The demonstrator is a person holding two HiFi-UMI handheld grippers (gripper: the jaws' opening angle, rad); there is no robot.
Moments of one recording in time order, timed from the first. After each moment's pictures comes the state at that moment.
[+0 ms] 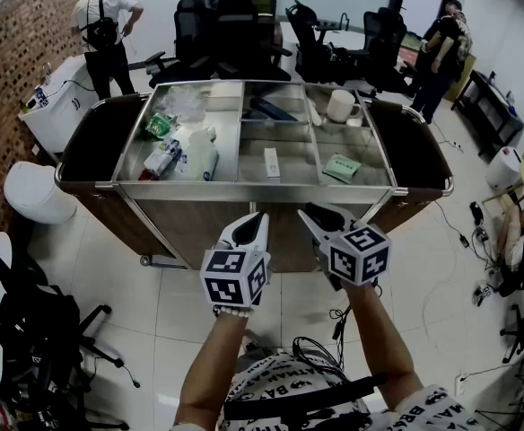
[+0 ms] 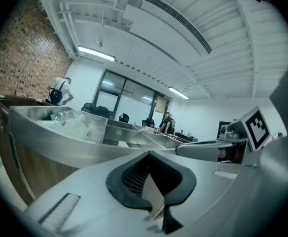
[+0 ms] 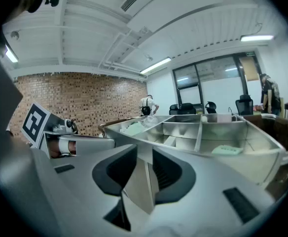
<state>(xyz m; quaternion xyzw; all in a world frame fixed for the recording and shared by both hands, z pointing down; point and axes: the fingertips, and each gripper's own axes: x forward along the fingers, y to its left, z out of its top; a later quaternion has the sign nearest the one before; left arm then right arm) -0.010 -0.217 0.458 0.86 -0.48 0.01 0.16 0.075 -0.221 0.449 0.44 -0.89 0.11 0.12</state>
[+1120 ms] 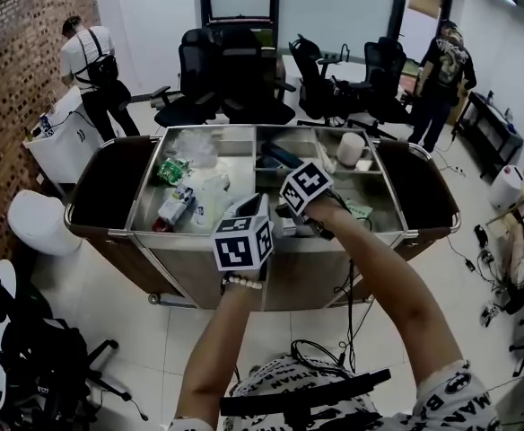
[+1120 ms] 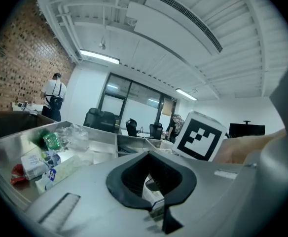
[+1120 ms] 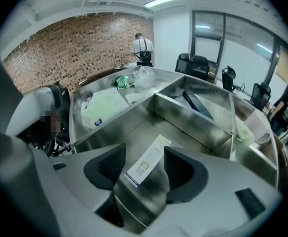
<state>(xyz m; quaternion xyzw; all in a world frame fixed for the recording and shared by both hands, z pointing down) -0.047 -0.359 0.406 0.84 -0.51 0.01 0.16 0.025 -0.407 0.512 0.36 -0.79 0.21 0.46</state>
